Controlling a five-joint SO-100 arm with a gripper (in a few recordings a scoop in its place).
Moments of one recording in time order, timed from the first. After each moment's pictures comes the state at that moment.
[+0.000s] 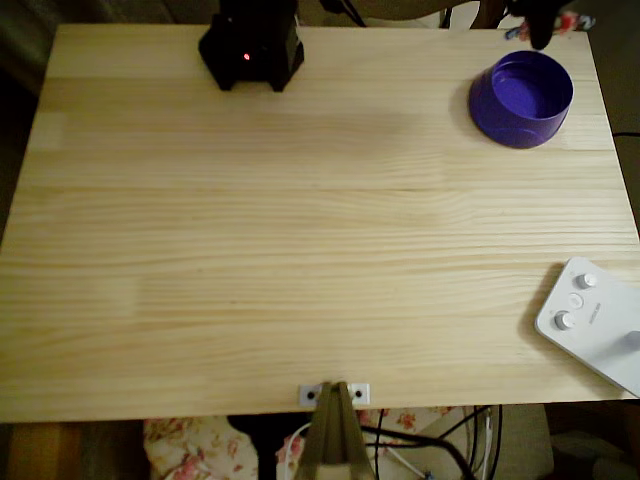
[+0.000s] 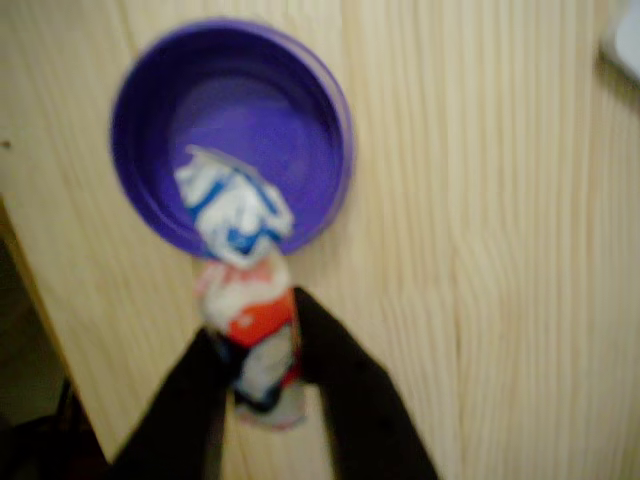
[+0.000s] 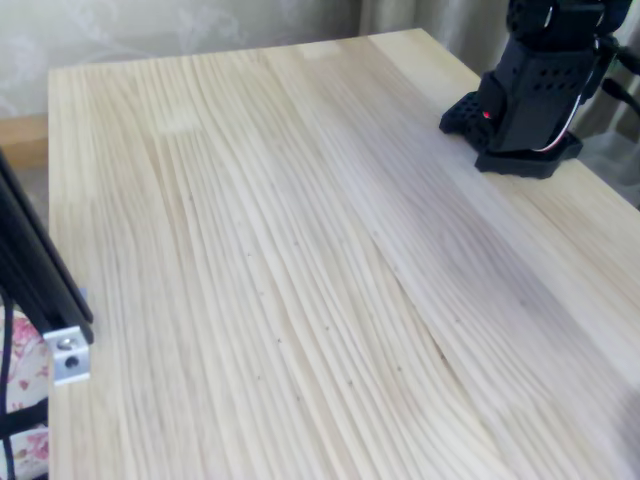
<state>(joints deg) -75.4 98.0 90.9 59.7 -0.1</state>
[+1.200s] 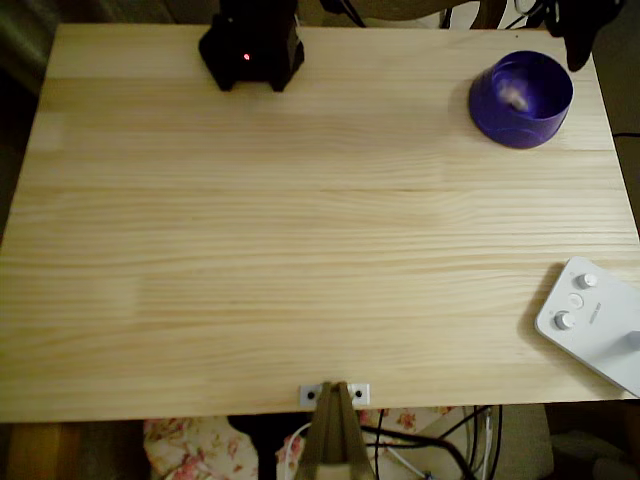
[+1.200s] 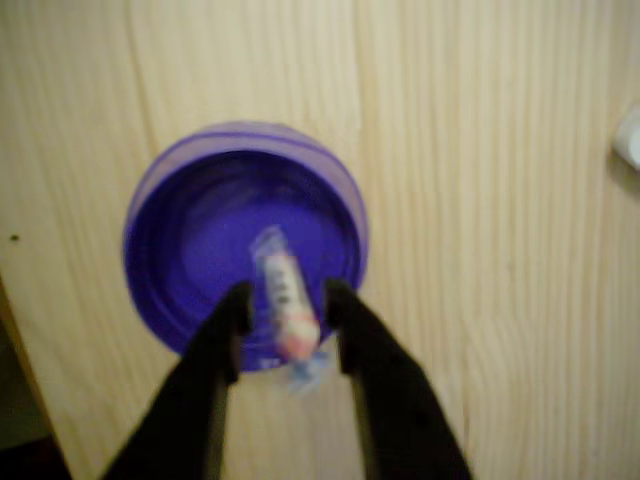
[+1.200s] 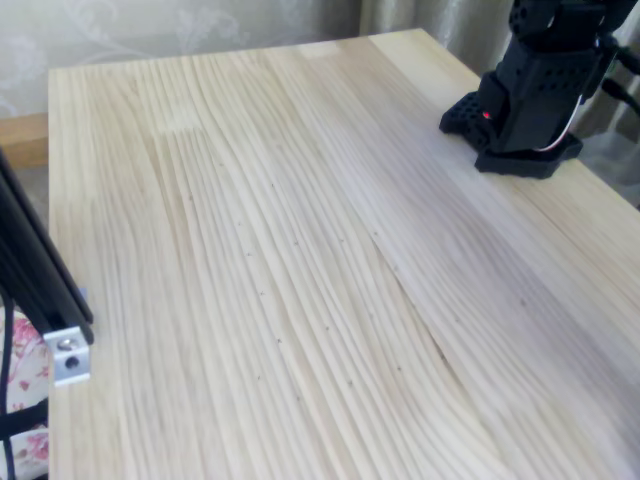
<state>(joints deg) -76.0 83.1 78.8 55.5 -0.6</state>
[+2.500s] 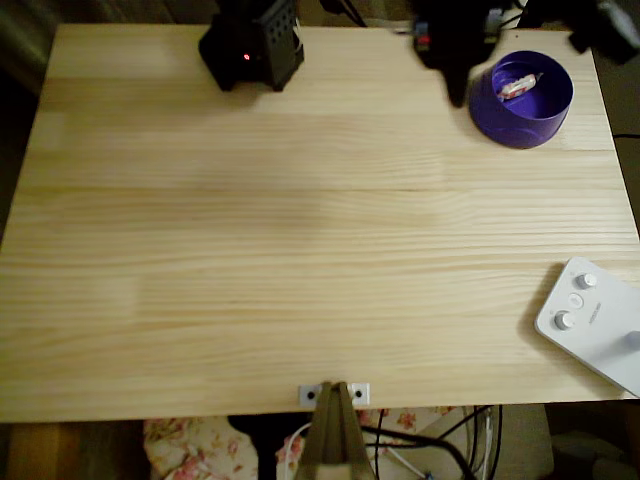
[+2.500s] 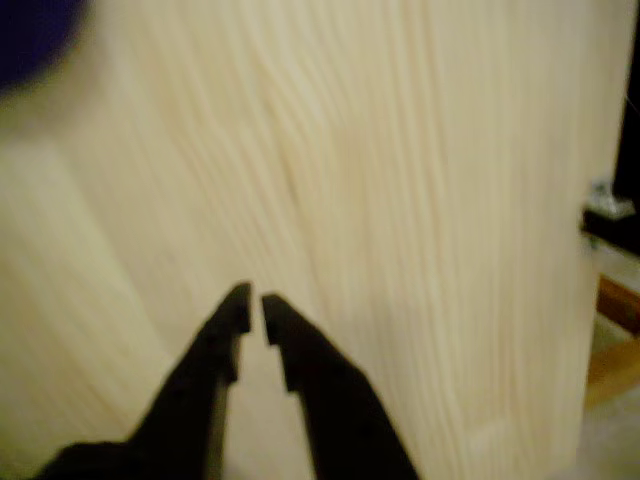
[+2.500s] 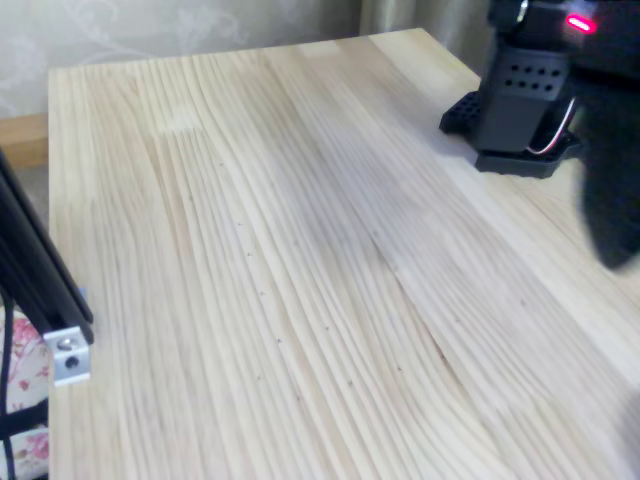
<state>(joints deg) -48.6 116.3 101.9 73.7 -20.0</state>
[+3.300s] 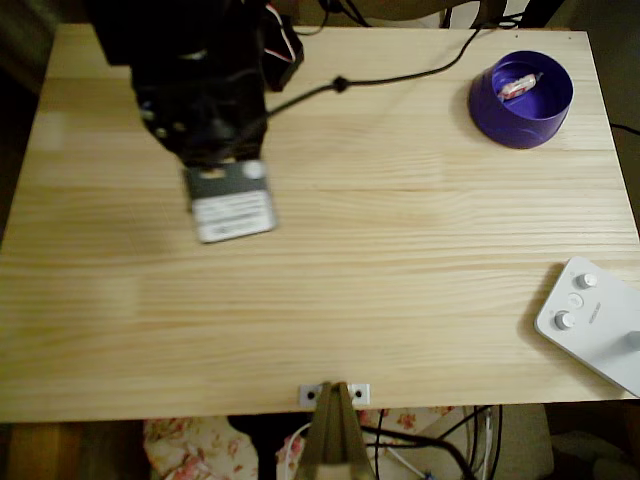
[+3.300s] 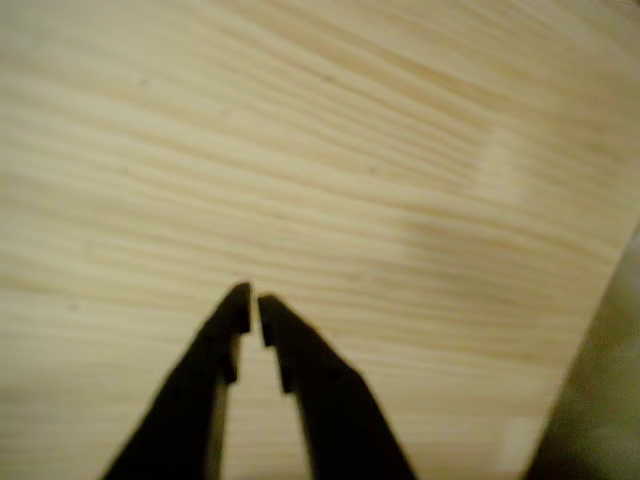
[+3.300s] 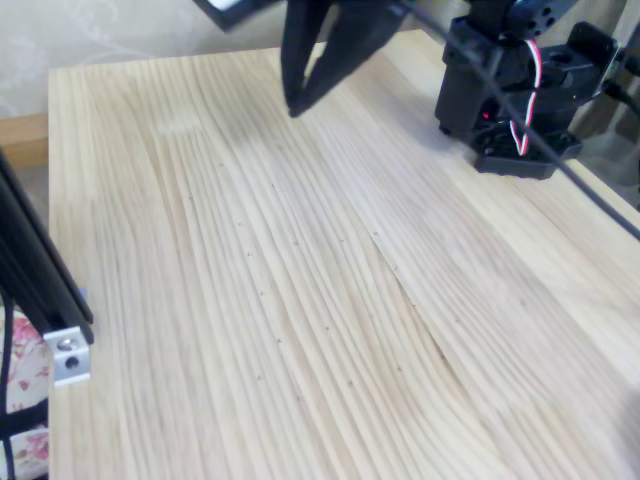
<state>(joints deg) 2.6 141.2 134.9 57.8 -11.9</state>
